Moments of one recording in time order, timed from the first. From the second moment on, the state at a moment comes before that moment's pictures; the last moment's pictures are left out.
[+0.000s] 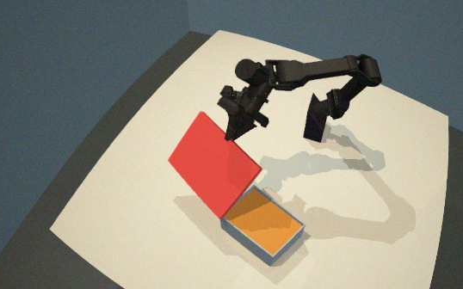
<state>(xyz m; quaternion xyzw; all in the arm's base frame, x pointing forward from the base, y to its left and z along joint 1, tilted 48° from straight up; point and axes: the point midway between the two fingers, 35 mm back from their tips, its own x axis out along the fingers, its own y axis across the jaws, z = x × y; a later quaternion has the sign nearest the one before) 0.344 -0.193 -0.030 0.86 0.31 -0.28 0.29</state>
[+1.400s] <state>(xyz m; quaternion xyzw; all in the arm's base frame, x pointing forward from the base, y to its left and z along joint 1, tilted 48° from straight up) 0.313 -0.249 -0.083 0.86 0.31 -0.28 0.29</state>
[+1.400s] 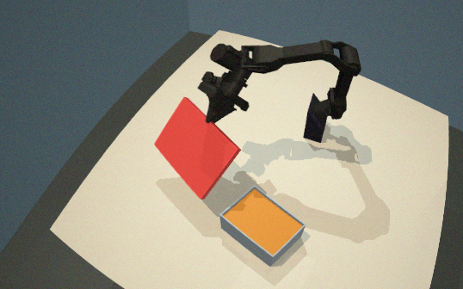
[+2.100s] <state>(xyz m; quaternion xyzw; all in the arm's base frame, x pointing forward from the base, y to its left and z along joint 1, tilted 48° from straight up) 0.299 -0.273 -0.104 0.86 0.31 -0.28 0.29</state>
